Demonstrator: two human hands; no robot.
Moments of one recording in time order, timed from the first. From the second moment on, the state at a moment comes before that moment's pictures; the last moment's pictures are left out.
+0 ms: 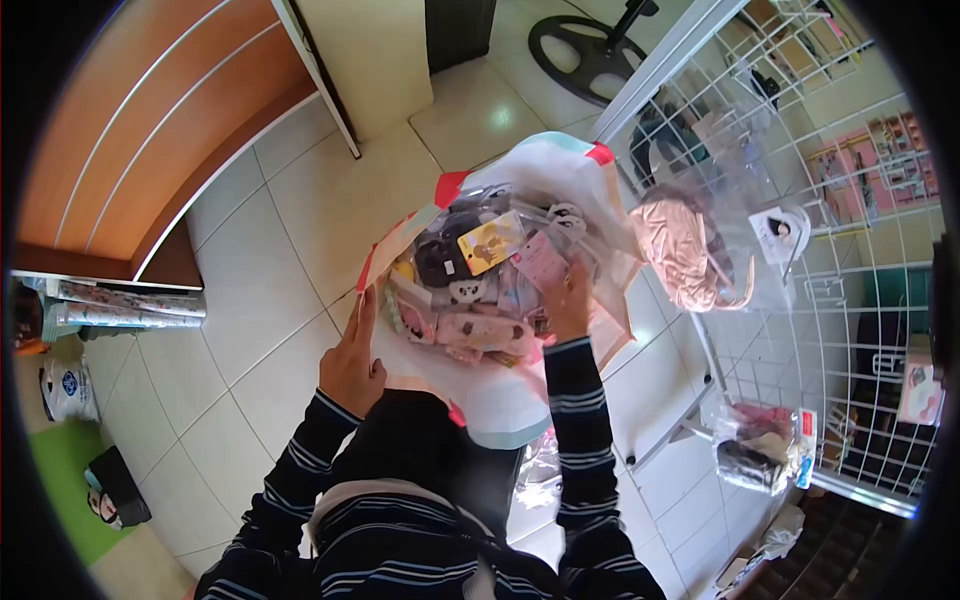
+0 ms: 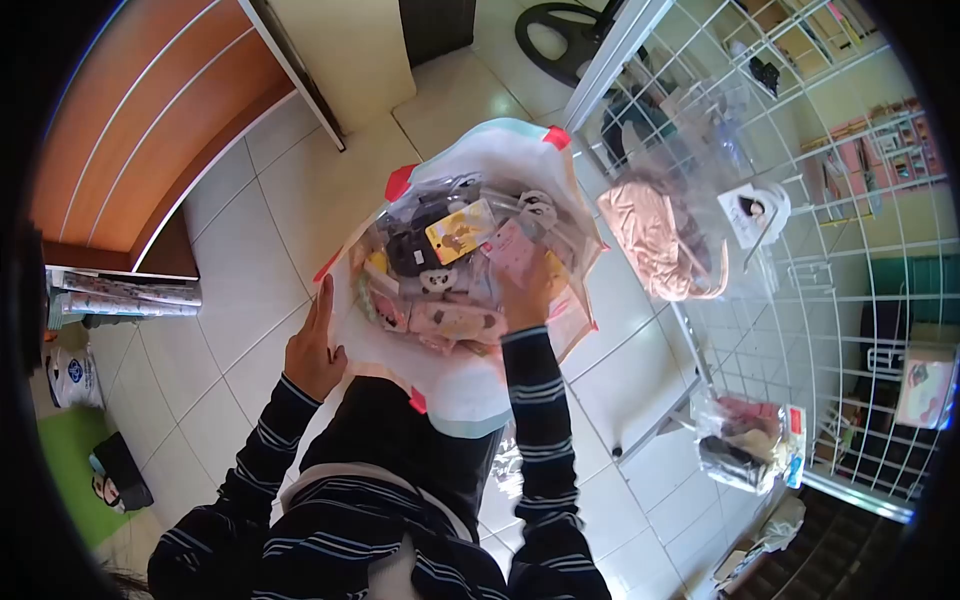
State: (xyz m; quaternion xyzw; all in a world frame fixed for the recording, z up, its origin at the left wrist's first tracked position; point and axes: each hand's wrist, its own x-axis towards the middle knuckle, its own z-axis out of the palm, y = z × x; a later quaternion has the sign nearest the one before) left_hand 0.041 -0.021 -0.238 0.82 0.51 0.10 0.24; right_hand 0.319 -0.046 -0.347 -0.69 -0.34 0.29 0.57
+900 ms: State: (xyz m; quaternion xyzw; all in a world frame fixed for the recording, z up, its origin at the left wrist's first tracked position) left_hand 0.045 -0.011 -0.241 0.80 0.48 0.17 0.31; right_hand 0.297 -0.019 -0.369 -0.88 -0.40 0.06 0.26
